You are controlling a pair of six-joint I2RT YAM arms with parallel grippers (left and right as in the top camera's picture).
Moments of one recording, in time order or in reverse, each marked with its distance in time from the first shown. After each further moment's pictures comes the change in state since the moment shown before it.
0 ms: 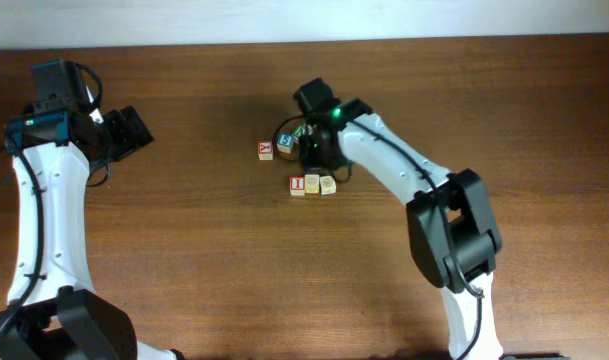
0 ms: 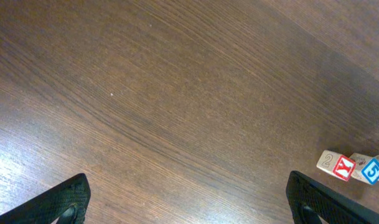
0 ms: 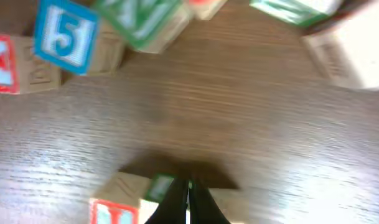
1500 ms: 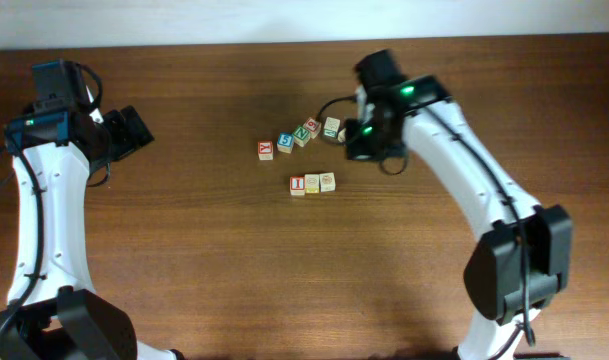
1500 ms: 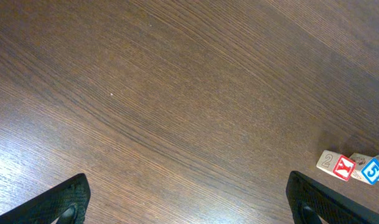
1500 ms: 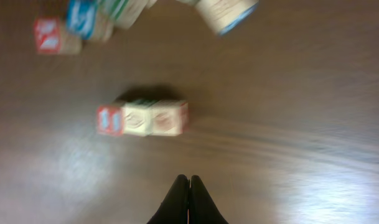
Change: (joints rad) left arm 0.000 0.000 0.000 0.000 0.000 0.000; right arm -0.171 -0.270 -0.059 -0.196 -0.120 -0.098
